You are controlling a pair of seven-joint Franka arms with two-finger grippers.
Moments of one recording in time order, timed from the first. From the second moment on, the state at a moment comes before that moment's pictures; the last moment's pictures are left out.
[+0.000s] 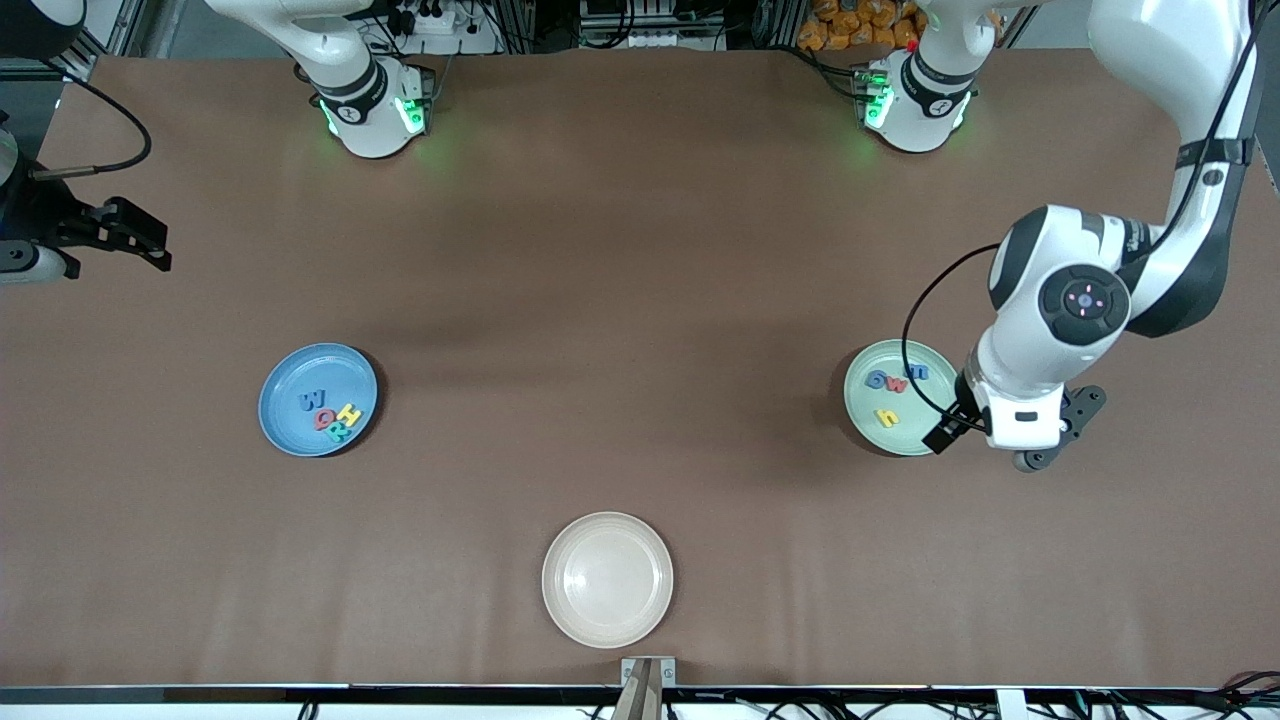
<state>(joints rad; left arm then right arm) 0.07 0.36 -0.35 -1.74 0.30 2.10 -1.06 0.06 -0.08 -0.08 -1.71 -0.06 1.64 -0.12</state>
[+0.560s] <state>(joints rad) 0.06 0.07 -0.31 -1.99 0.08 2.09 -0.65 0.06 -0.08 -0.08 -1.72 -0.06 1.64 -0.12</state>
